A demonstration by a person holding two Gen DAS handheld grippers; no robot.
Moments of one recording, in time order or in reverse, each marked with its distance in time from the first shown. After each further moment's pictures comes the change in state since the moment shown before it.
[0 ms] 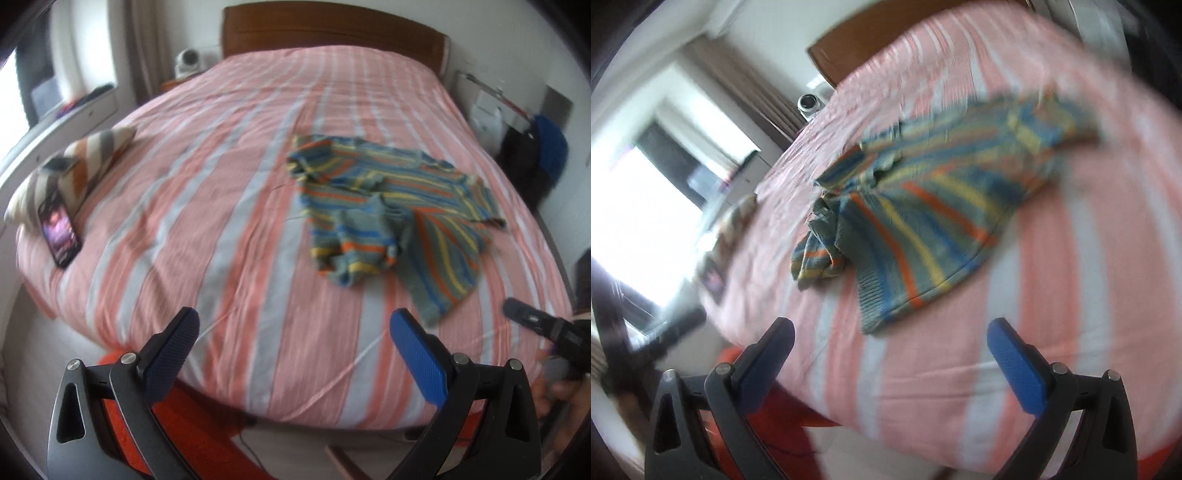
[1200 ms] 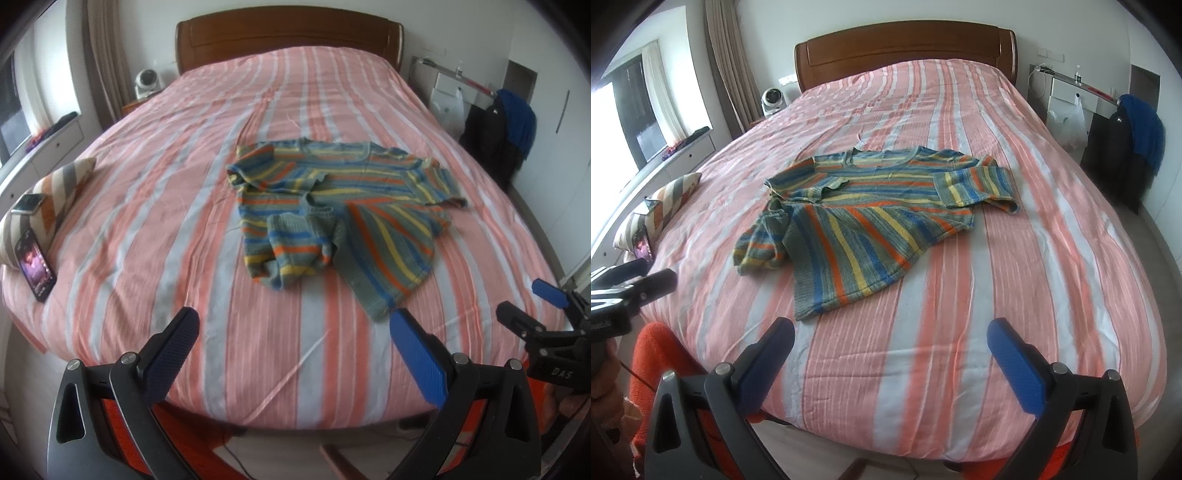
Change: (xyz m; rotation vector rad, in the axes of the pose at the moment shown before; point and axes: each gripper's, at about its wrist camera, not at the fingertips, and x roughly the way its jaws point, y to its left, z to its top) left arm -0.012 -0.065 -0.001 0.148 -0.017 -0.080; right arm -0.072 0.051 -0.025 -0.265 -0.138 -0.453
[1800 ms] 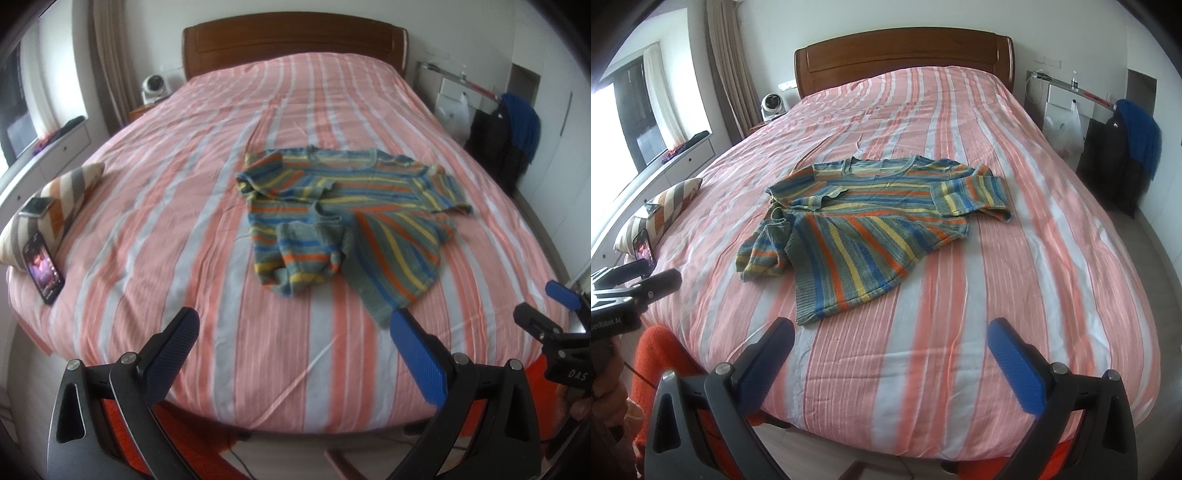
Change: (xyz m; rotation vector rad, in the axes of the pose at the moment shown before) left arm -0.006 0.007 0.000 -0.012 -0.036 0.032; right arm -0.012 -0.002 0.001 0.002 -0.035 -0.003
